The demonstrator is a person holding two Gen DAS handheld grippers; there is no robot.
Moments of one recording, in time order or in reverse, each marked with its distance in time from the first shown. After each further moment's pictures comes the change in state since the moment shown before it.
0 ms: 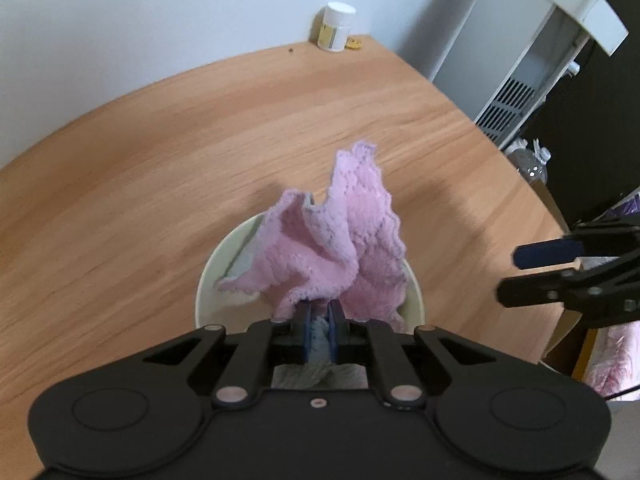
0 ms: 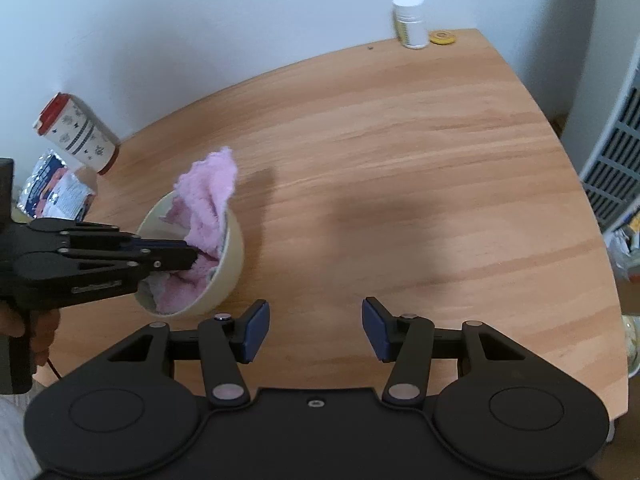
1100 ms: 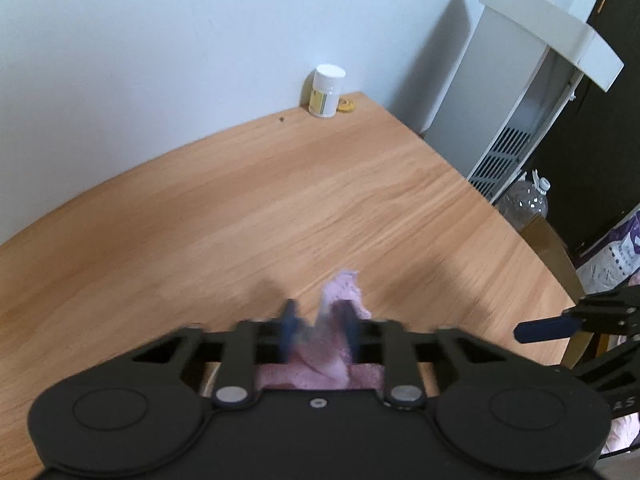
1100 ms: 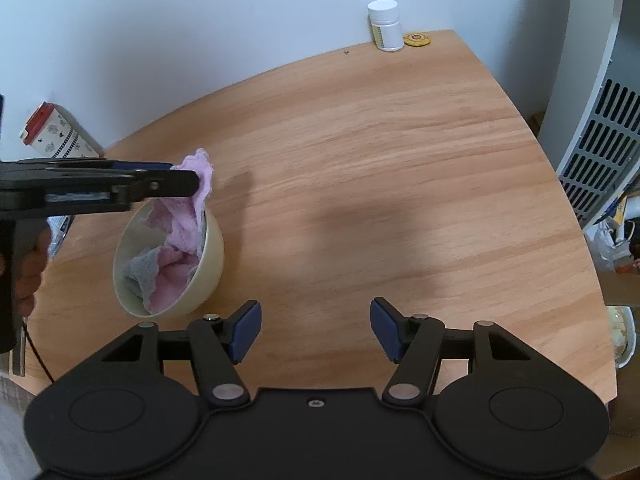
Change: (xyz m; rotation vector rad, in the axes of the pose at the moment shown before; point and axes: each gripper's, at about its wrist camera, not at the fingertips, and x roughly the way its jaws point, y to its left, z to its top) left arm -0.018 -0.005 0.037 0.004 -0.135 0.017; right arm -0.007 -0.006 -0.009 0.022 -0.021 -0.039
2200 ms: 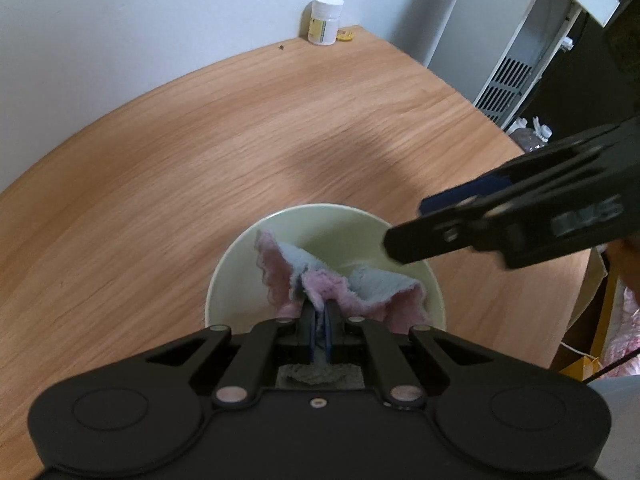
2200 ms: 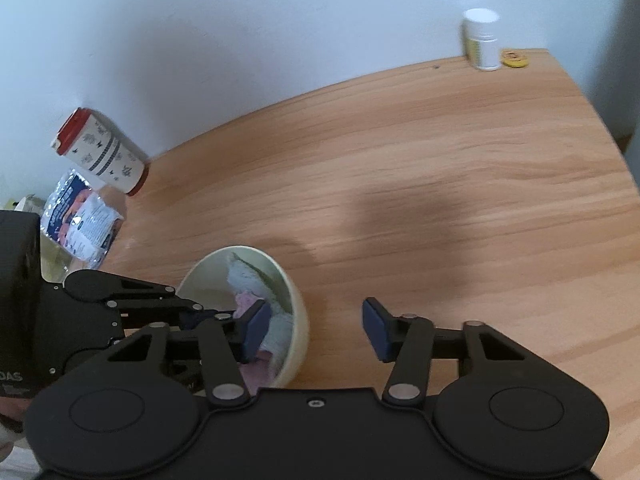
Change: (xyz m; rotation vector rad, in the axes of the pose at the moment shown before) left arm 0.008 0.013 -0.044 0.050 0.119 -0.008; right arm 0.047 0.048 0.058 -0.071 0.040 0.164
